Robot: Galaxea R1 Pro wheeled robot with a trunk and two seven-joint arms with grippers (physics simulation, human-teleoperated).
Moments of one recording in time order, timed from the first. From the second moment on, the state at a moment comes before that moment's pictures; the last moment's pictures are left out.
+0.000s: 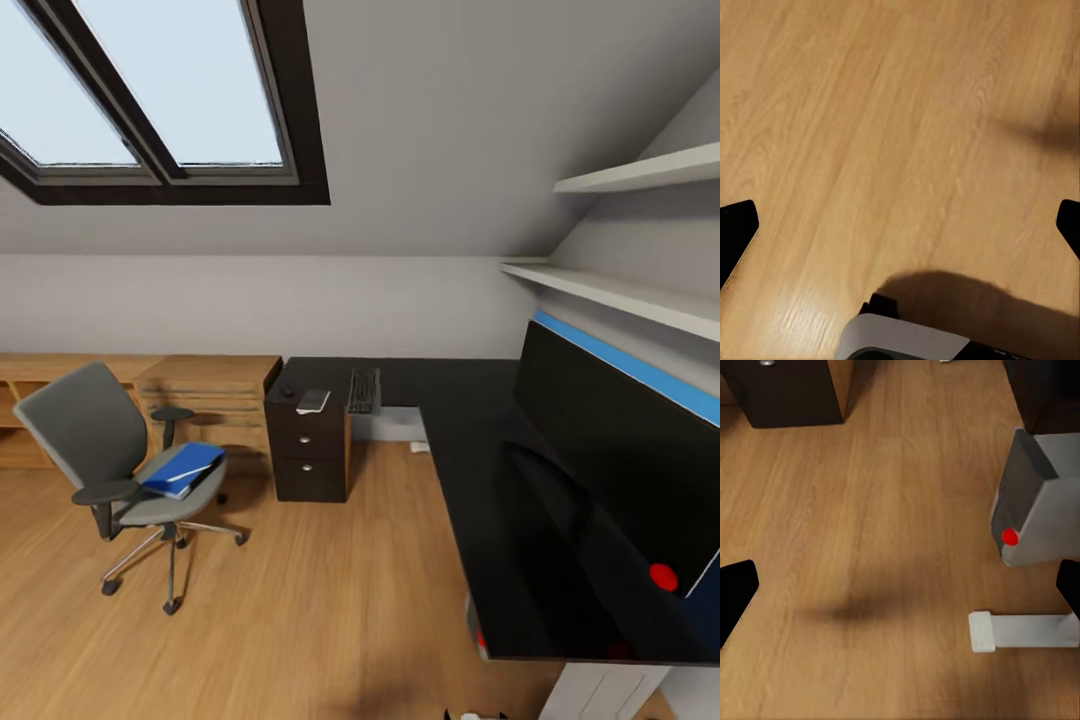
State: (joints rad) left arm -0.08 0.03 -0.29 -0.35 0.51 -0.31 0.18; right arm -0.18 0.06 0.02 -0.32 -0.04 -0.57 0.01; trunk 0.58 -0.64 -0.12
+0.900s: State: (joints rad) left arm -0.08 0.03 -0.29 -0.35 0.51 -0.31 0.18; right arm -0.18 0.07 0.02 -0.32 -0.04 -0.57 0.01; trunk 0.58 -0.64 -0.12
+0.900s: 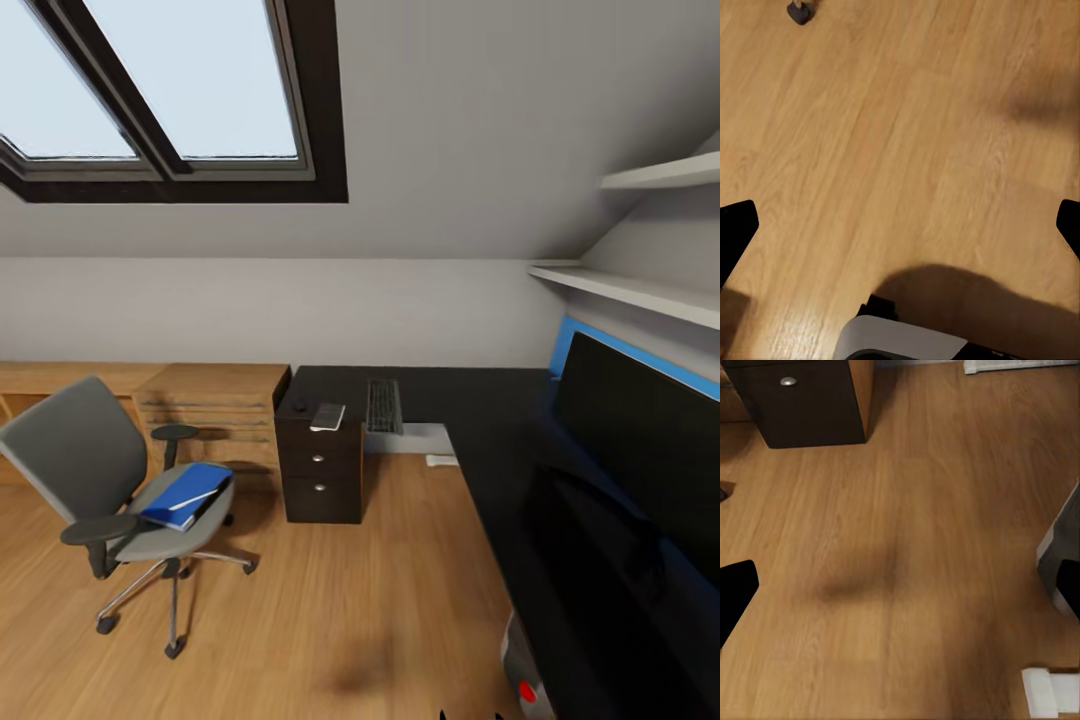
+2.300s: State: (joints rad) left arm -0.08 0.06 -0.12 -1.22 0.50 0.32 0.18; right arm -0.52 0.08 0.01 -0.54 -0.59 -0.30 0.01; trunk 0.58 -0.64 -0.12
